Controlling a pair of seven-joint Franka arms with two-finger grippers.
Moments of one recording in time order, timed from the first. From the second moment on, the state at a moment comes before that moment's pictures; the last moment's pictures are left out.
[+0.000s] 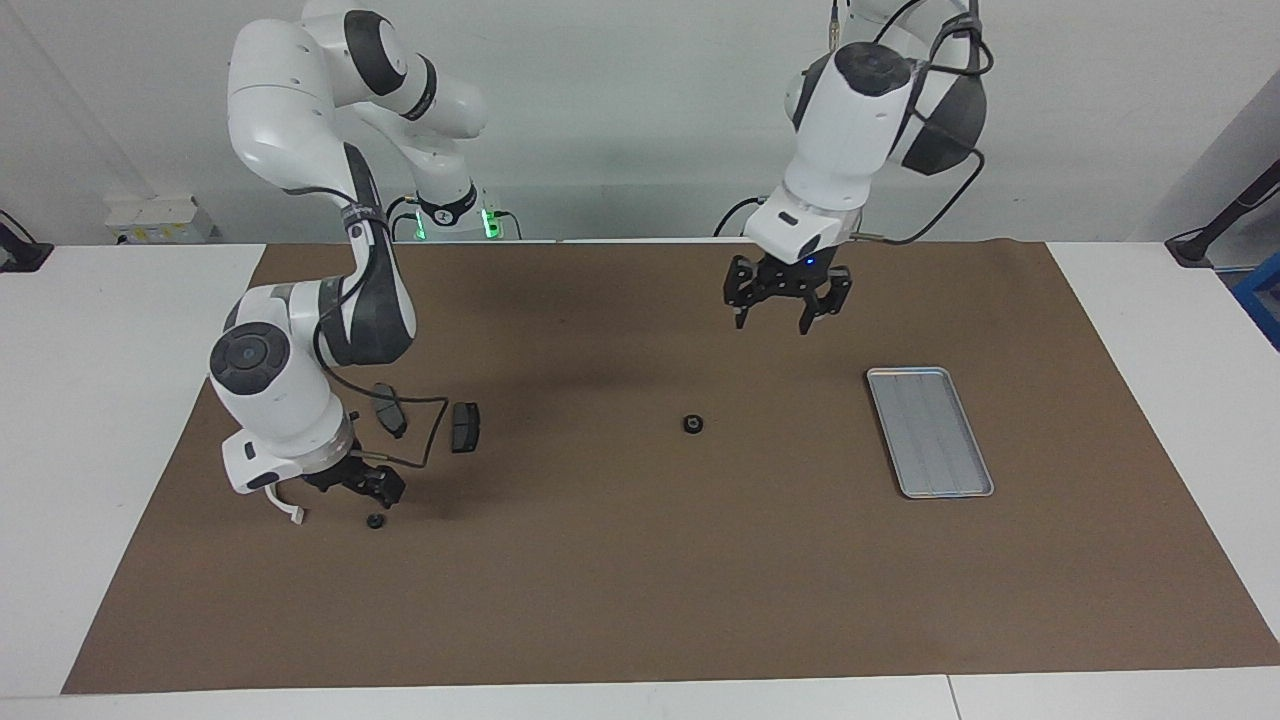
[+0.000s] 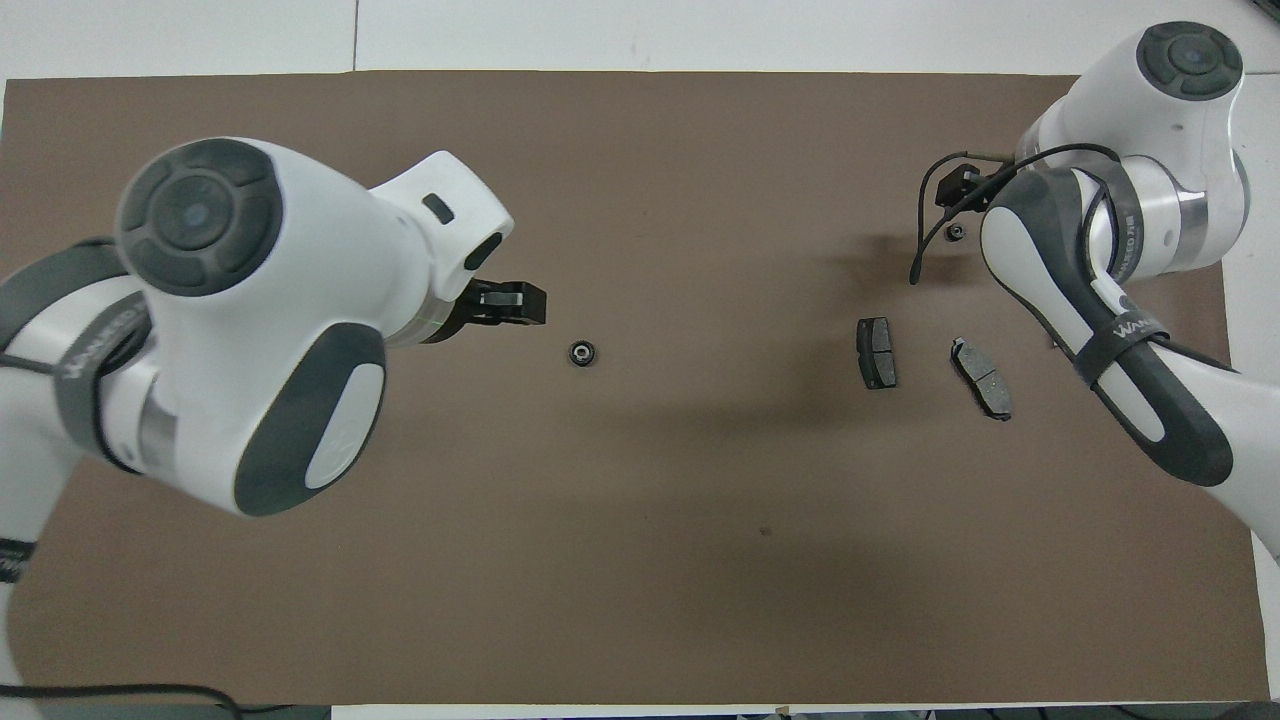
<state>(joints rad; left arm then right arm) -0.45 0.15 -0.06 -1.66 -0.05 1.93 -0.35 -0.27 0.60 0.33 -1.50 -0.30 2.04 0.41</state>
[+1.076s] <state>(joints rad) -0.54 0.52 -0.06 -1.52 -0.01 2.08 -0.33 -0.28 0.61 0.33 -1.65 -0.34 2.26 0.41</state>
